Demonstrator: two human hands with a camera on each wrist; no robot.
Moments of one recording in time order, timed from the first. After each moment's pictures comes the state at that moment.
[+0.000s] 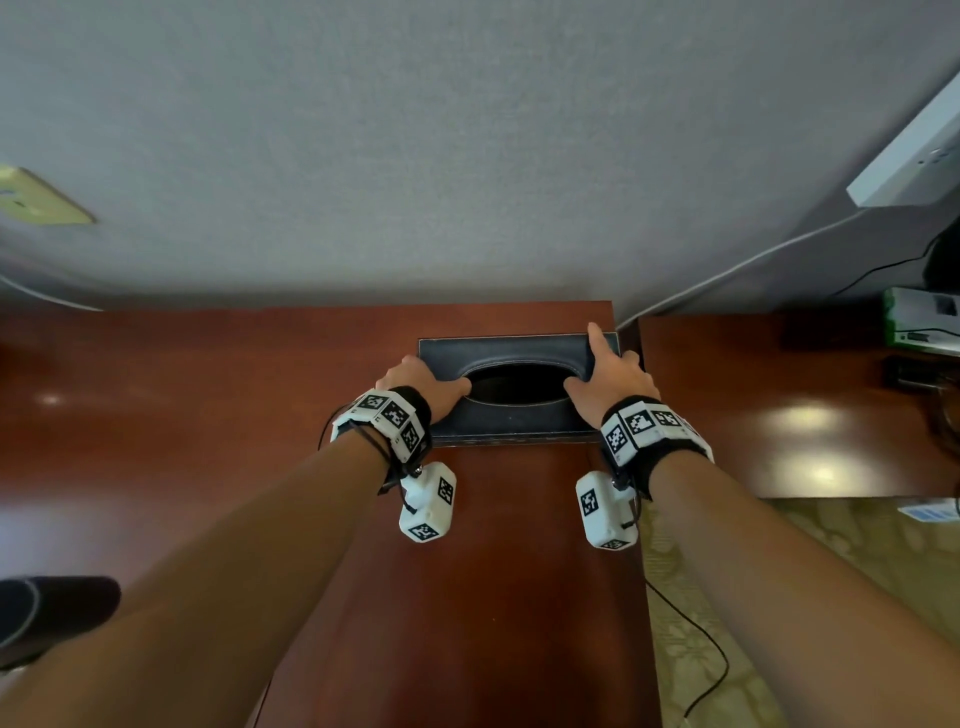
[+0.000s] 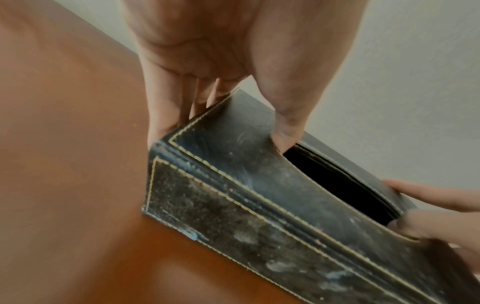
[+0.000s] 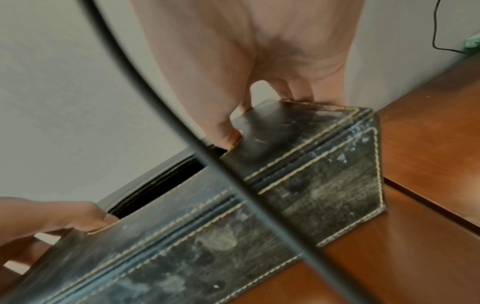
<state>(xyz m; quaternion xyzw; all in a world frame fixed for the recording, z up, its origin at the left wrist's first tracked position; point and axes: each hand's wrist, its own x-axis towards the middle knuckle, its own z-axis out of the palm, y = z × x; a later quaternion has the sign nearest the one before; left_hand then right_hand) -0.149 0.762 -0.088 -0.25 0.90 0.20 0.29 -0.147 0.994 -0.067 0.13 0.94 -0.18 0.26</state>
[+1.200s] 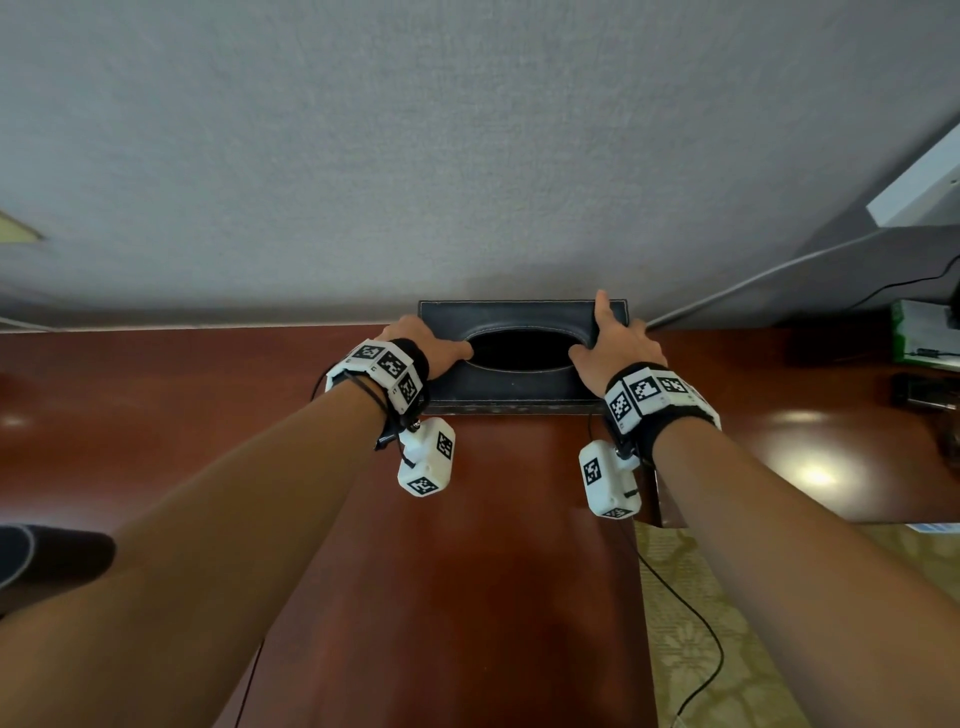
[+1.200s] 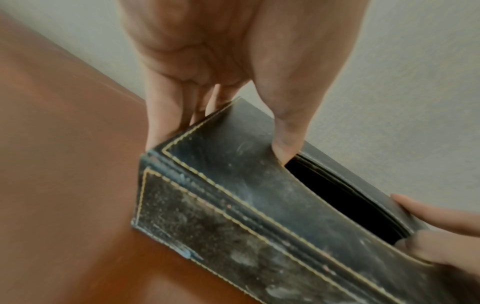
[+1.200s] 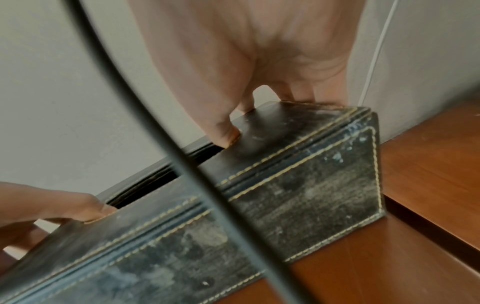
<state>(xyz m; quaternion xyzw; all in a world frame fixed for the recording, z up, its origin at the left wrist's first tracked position) -0.233 0.769 -0.077 -0.23 0.89 0.25 0.30 -0.217 1.002 -0.069 0.14 0.95 -0.15 0.24</state>
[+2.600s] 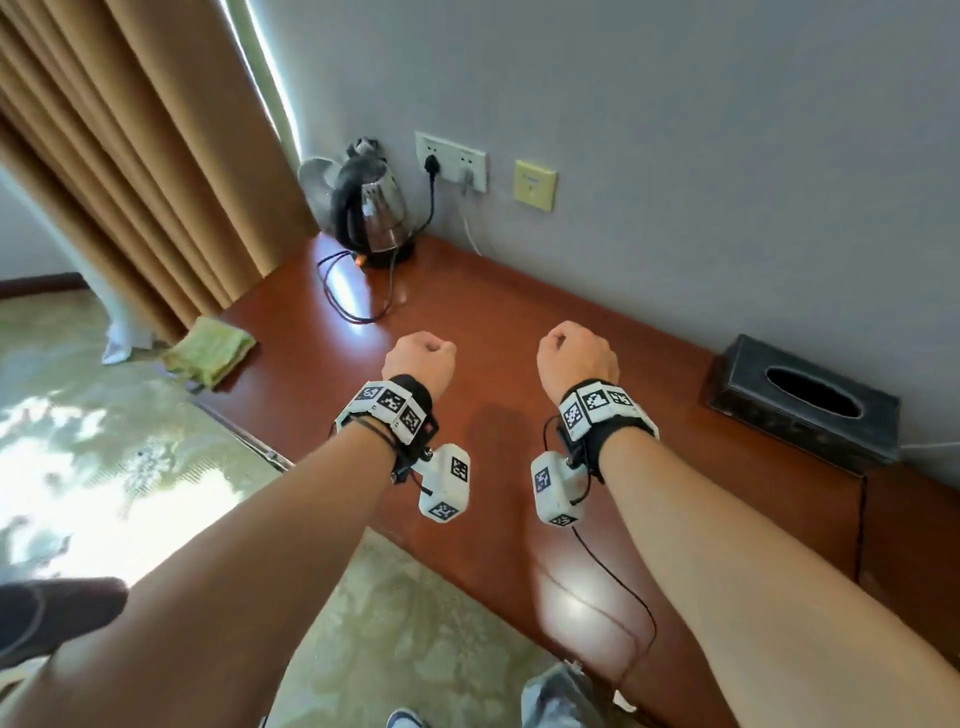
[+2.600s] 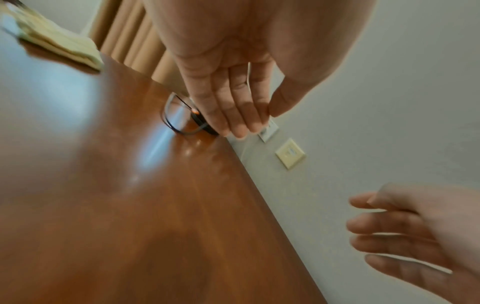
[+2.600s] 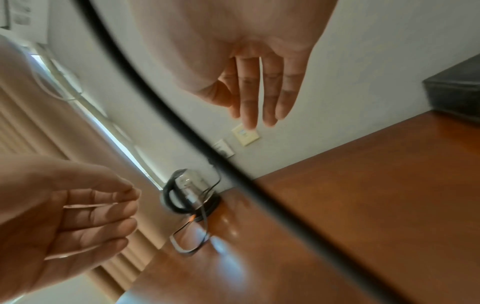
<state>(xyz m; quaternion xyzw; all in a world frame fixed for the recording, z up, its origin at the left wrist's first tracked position) 0.179 0.459 0.054 -0.45 0.77 0.45 -0.08 0.086 0.616 0.077 -0.13 0.95 -0.29 0.09</state>
